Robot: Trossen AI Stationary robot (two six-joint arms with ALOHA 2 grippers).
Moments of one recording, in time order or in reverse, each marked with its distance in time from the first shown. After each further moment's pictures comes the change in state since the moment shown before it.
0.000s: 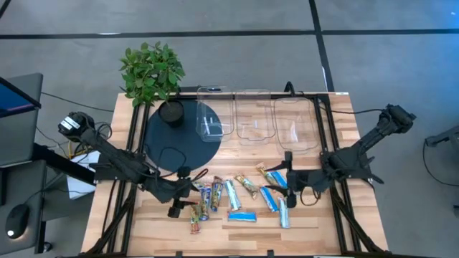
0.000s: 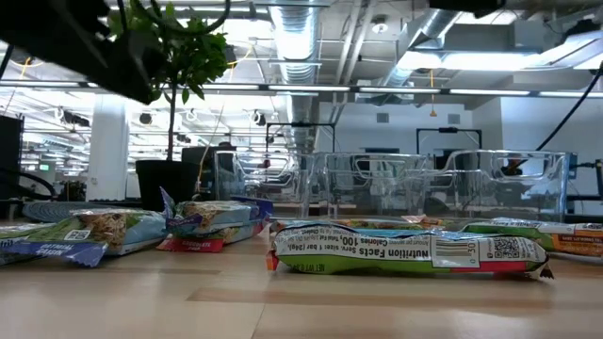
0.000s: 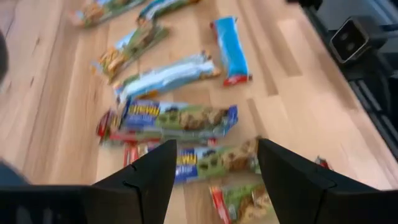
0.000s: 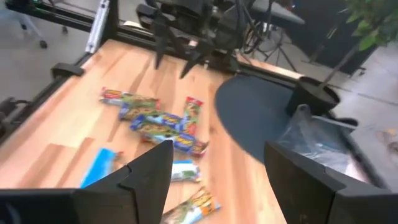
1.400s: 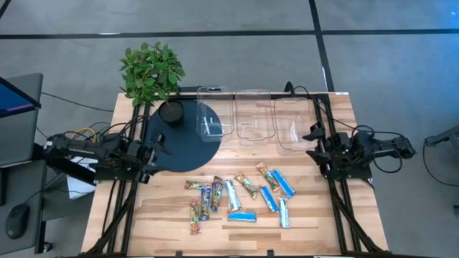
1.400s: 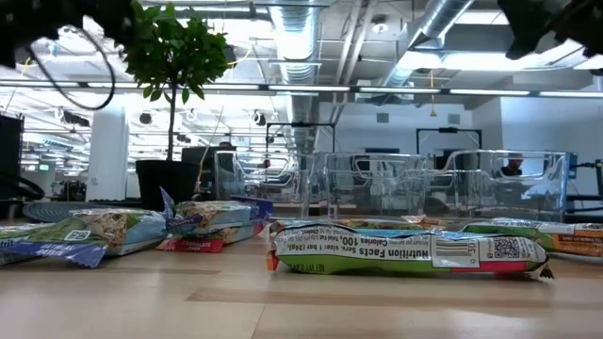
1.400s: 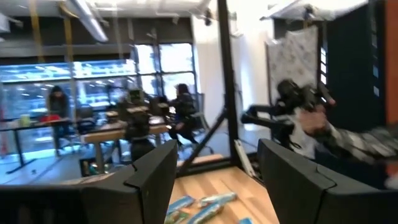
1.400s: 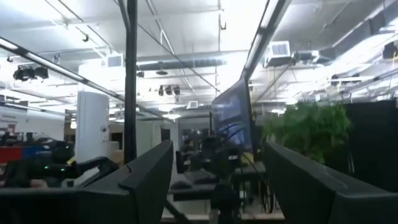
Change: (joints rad) left arm 0.458 -0.959 -0.468 0.514 0.495 0.398; right arm -0.497 -1.073 -0.627 0.489 -0.587 0.023
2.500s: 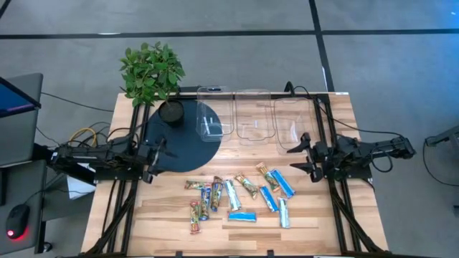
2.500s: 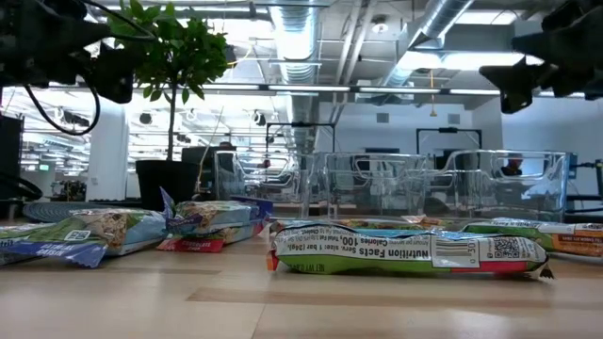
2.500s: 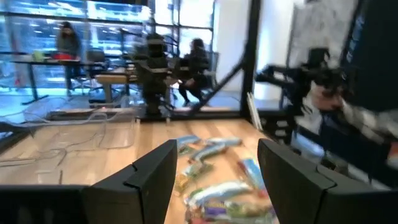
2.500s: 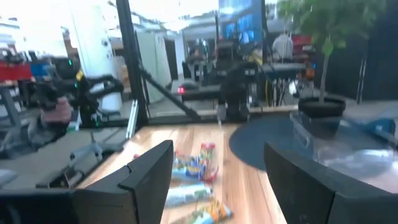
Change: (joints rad) left arm 0.113 -0.294 -0.157 -0.296 -0.022 -0.143; right arm -0.002 -0.002 -0.056 -0.357 -0.040 0.080
